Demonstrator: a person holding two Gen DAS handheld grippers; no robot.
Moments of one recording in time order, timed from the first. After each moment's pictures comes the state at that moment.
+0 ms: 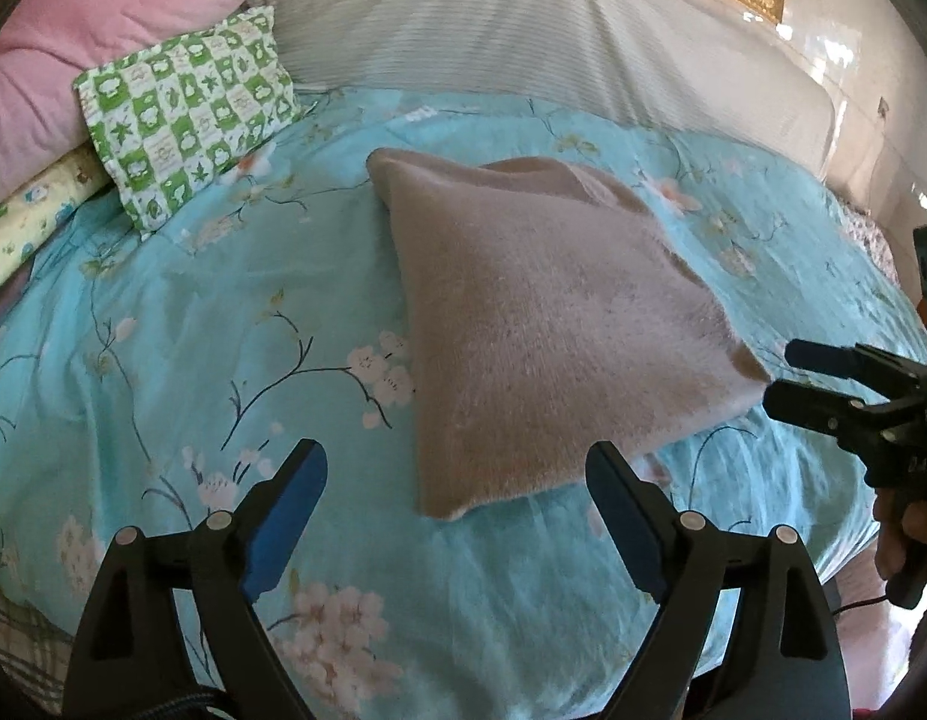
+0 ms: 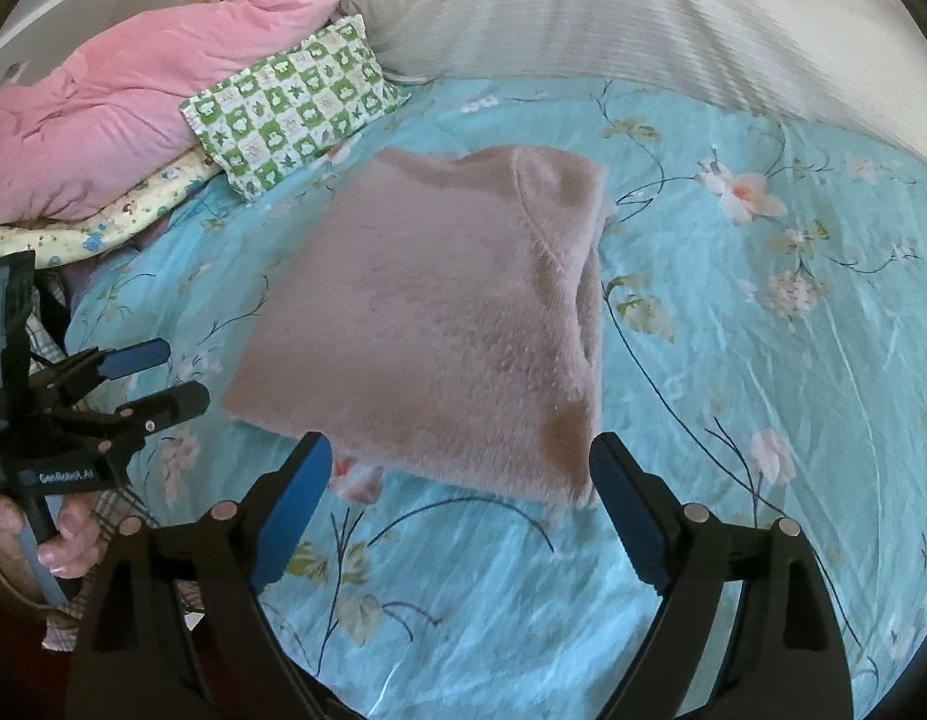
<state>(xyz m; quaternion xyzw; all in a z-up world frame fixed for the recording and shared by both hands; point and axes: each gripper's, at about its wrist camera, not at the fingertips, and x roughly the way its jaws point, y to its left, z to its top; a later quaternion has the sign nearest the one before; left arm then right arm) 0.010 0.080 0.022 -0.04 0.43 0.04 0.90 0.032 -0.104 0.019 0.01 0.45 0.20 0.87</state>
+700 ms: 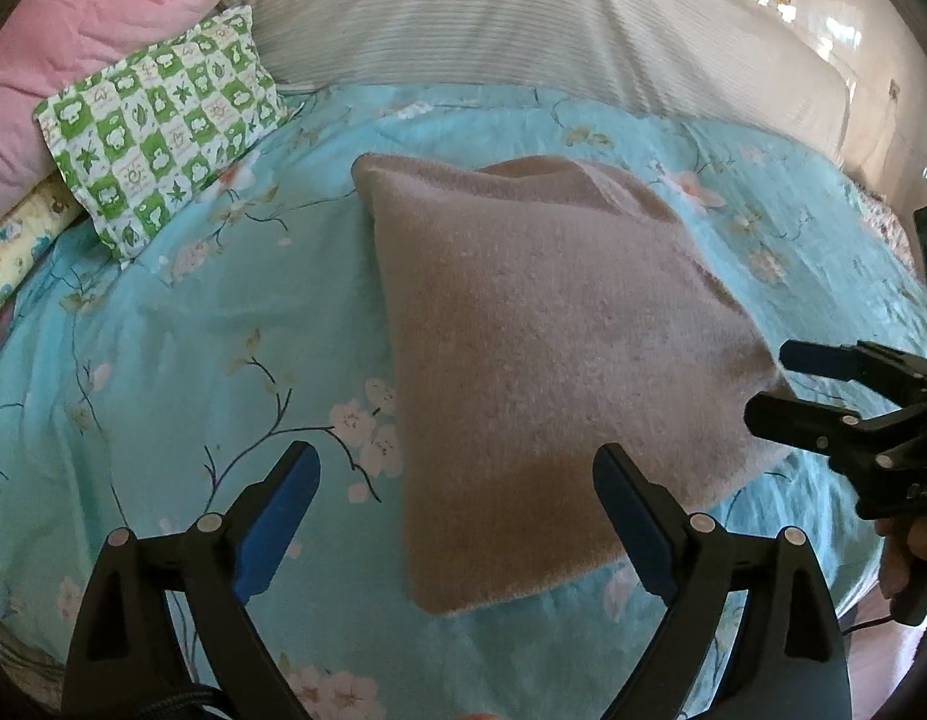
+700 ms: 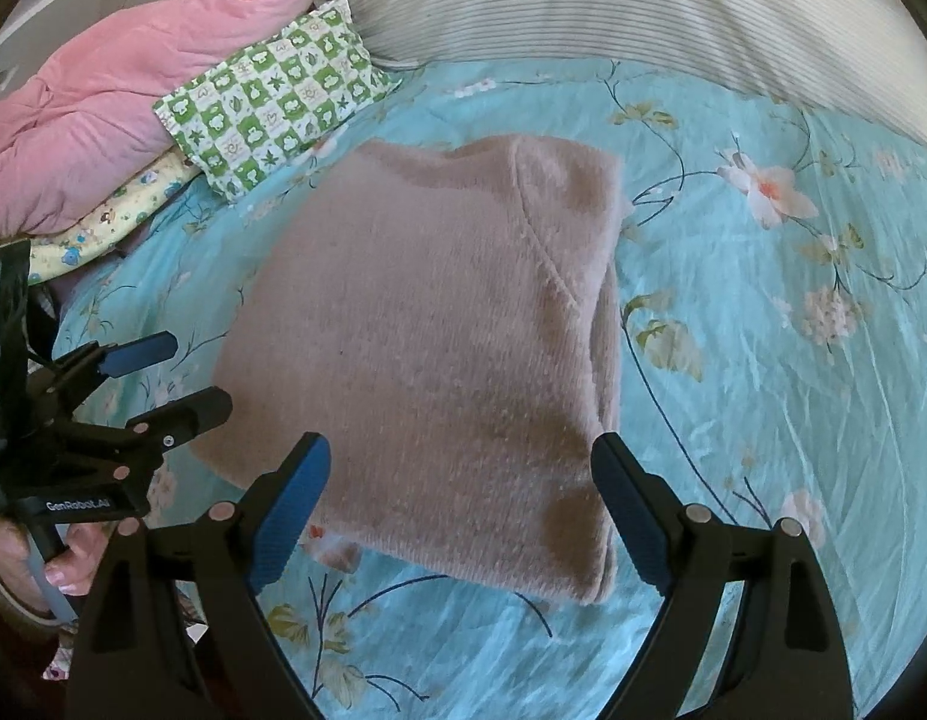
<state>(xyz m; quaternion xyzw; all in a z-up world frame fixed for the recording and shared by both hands) 0.058 0.075 0.013 -0.02 0.45 0.05 0.89 0.072 -0.093 0.004 0.02 0.47 0.20 0.86</state>
